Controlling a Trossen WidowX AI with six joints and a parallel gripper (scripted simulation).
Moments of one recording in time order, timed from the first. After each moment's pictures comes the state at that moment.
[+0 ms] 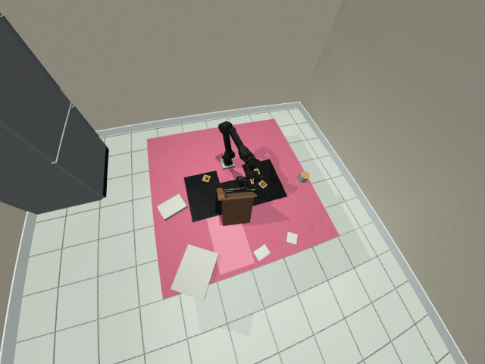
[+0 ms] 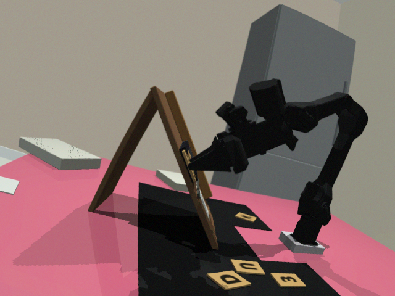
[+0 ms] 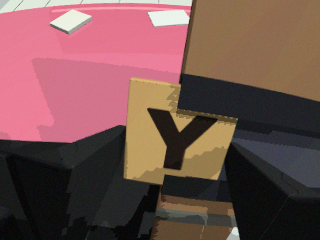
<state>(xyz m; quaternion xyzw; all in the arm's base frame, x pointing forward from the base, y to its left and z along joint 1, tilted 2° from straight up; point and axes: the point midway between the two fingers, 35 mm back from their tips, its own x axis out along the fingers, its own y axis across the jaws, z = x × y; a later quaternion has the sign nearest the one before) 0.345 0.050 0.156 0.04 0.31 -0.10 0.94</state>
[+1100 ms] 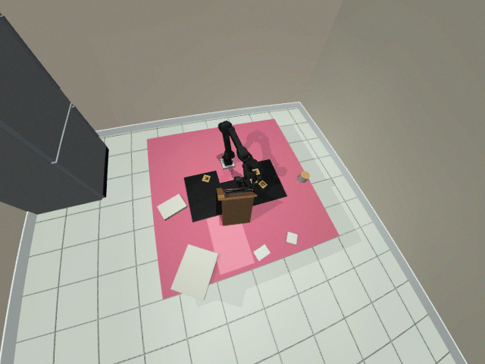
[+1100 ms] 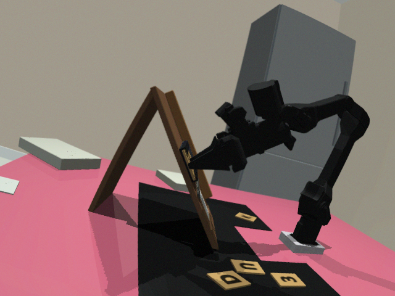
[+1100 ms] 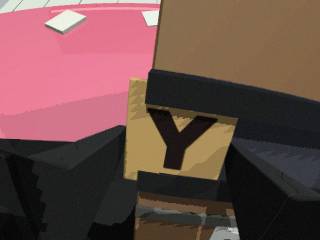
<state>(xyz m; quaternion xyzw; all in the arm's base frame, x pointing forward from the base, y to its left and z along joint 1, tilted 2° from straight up) 0.342 0.035 0.155 0.03 0.31 -0.10 0.94</state>
